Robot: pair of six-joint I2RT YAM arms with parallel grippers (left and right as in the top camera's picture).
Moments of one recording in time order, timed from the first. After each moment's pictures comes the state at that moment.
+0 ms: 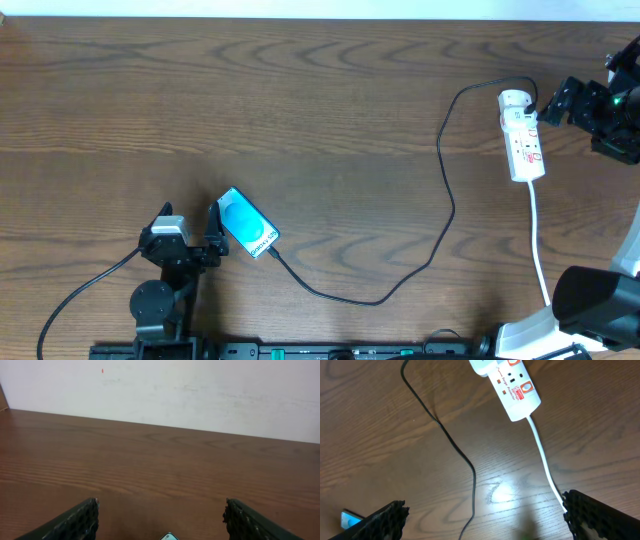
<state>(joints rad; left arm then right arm) 0.05 0.01 0.02 -0.11 0.10 -0.12 -0.34 1.76 2.04 -1.60 -0.19 0.15</state>
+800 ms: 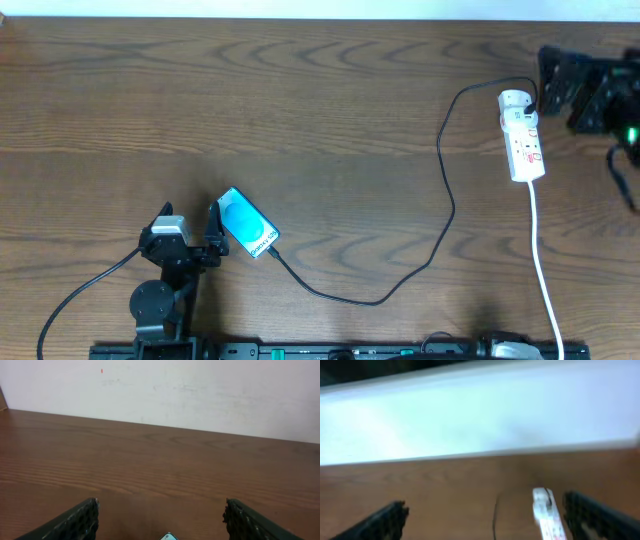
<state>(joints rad) 0.05 0.01 0.02 -0.11 0.10 -0.12 -0.07 1.21 1.89 -1.02 -0.19 0.06</state>
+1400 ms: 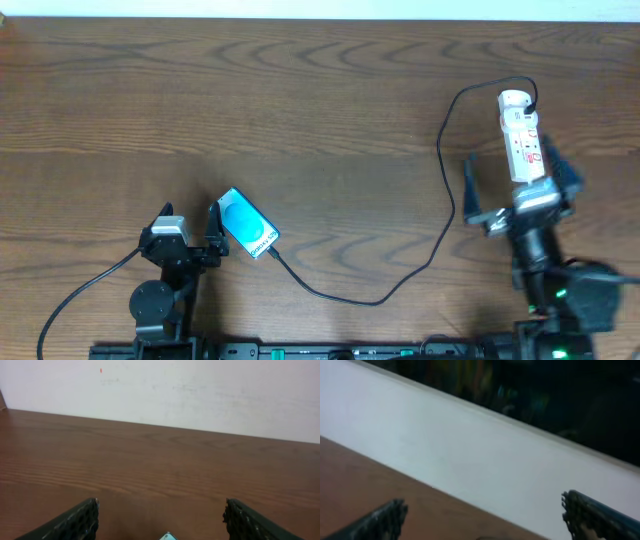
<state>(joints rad) 0.05 0.01 0.02 -0.11 0.11 -0.12 0.08 0.43 0.49 0.11 -0.19 -0.33</state>
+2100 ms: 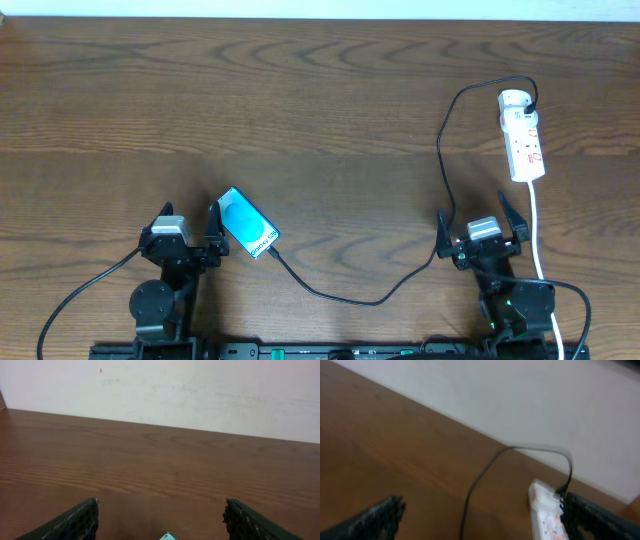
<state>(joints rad) 0.05 0.01 0.02 -0.11 0.11 -0.12 0.11 0.09 0.01 0.00 -0.09 -0.37</state>
